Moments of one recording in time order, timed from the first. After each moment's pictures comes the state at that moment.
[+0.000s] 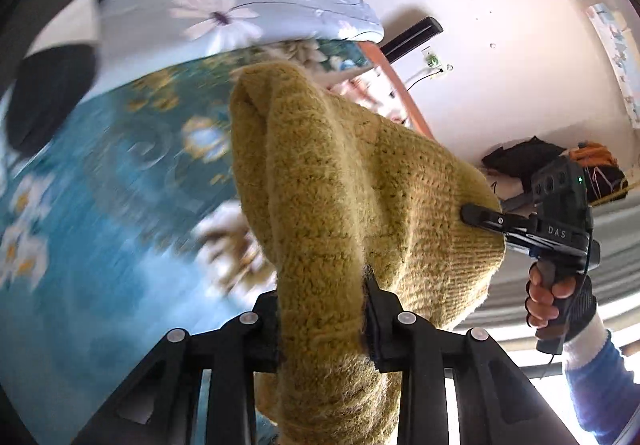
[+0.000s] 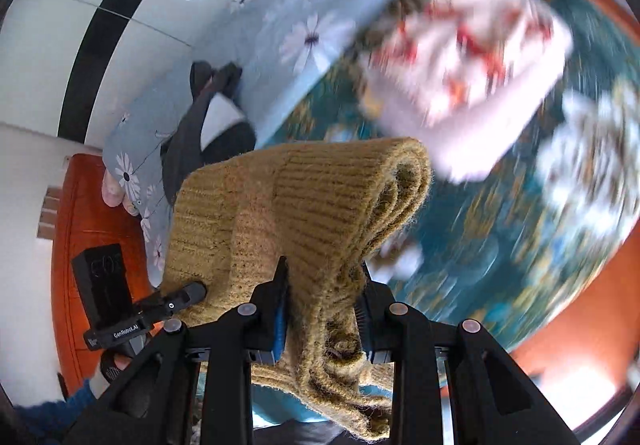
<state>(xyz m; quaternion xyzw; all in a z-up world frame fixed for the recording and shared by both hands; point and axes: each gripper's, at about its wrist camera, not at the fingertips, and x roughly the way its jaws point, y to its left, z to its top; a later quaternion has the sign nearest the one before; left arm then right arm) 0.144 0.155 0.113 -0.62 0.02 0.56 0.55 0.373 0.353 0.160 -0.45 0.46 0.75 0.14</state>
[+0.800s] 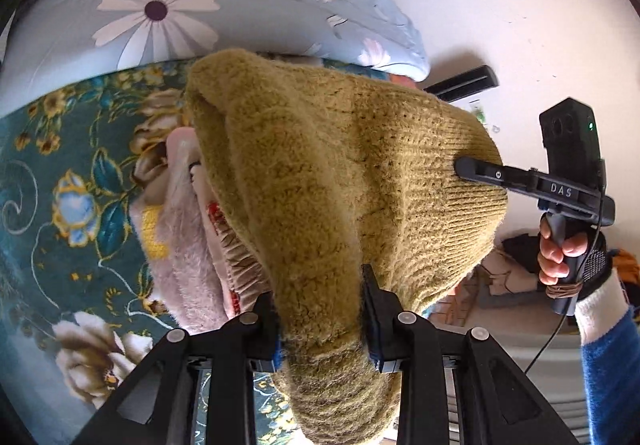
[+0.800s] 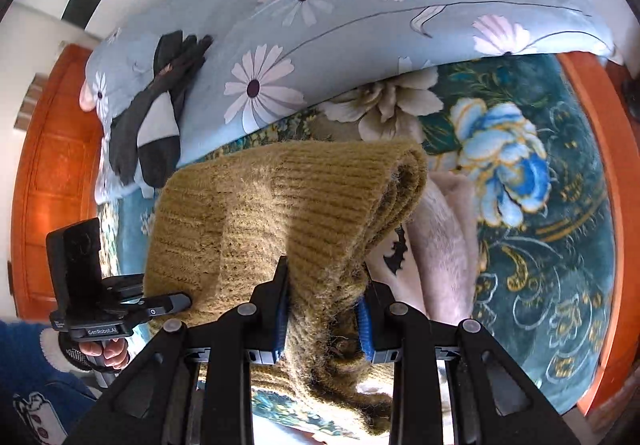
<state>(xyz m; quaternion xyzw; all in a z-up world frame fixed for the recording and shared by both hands) 0.160 0.427 0.038 -0.66 -0.05 0.60 0.44 0.258 0.657 0.129 -0.60 0.28 0.75 0.00</state>
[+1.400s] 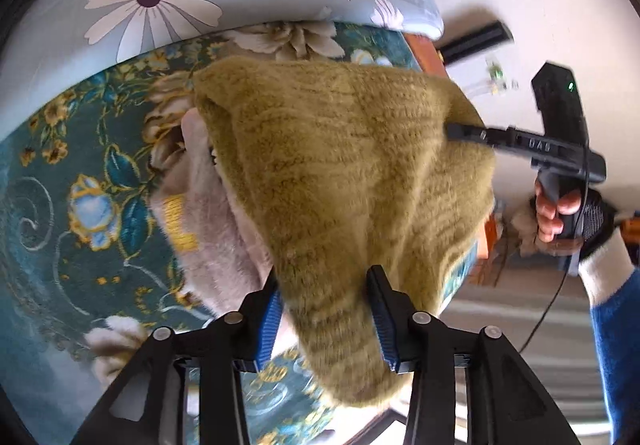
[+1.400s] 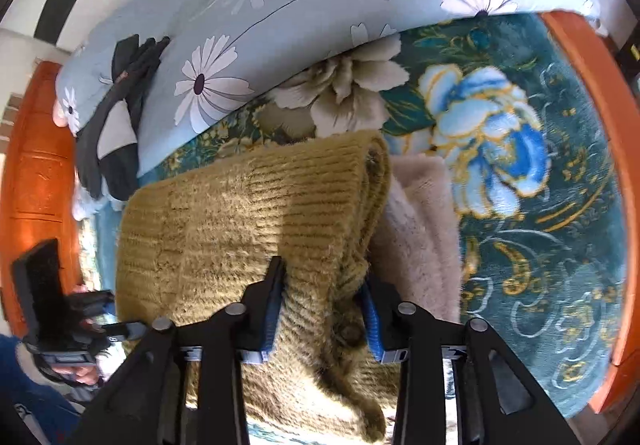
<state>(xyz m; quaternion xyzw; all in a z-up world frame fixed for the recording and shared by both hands) 0.152 0.428 0.034 -0.68 0.06 0.58 0.45 0.268 0.679 0.076 -0.60 0.29 0.74 0.06</state>
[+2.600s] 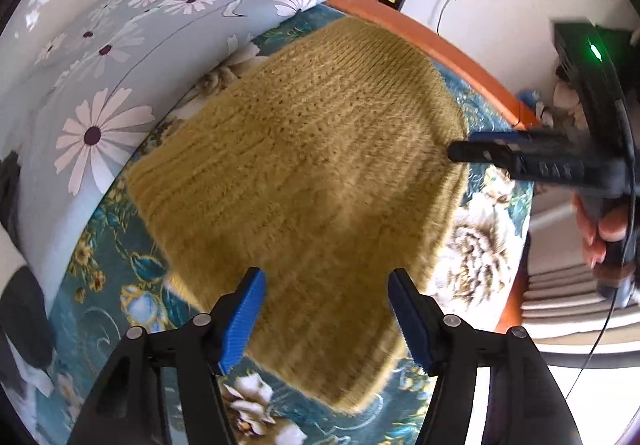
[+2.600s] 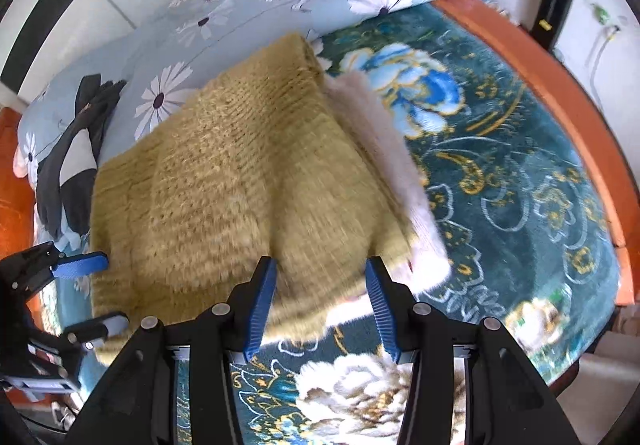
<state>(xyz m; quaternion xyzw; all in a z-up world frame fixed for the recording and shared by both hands) 0.237 0.475 0.045 -0.53 0.28 0.62 0.51 0.390 0.592 0.066 -0.51 0.30 0.77 0.23</state>
